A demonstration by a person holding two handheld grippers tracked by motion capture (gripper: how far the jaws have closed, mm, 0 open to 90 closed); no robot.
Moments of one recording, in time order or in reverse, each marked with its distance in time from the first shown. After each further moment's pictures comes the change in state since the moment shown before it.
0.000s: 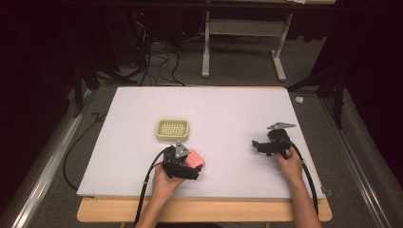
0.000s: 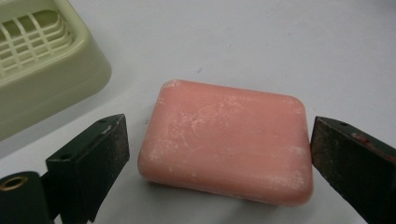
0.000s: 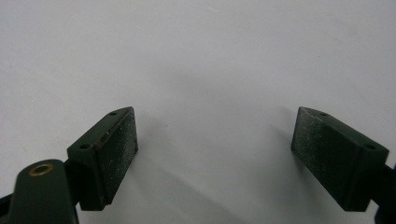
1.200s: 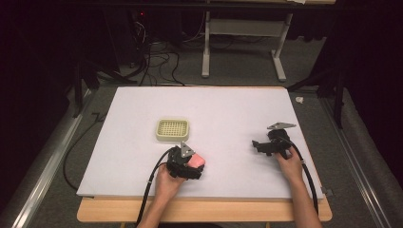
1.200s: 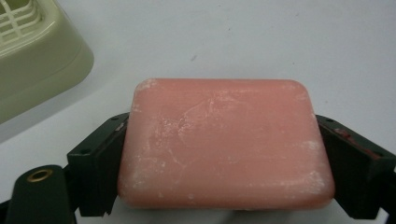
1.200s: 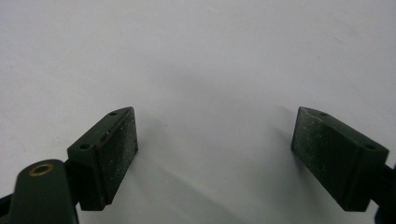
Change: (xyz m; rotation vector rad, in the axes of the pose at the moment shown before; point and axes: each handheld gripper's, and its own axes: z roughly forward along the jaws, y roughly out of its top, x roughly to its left) left arm -0.006 0.000 0.013 0.051 0.016 0.022; right arm 0.000 0.000 0.000 -0.002 0.000 0.001
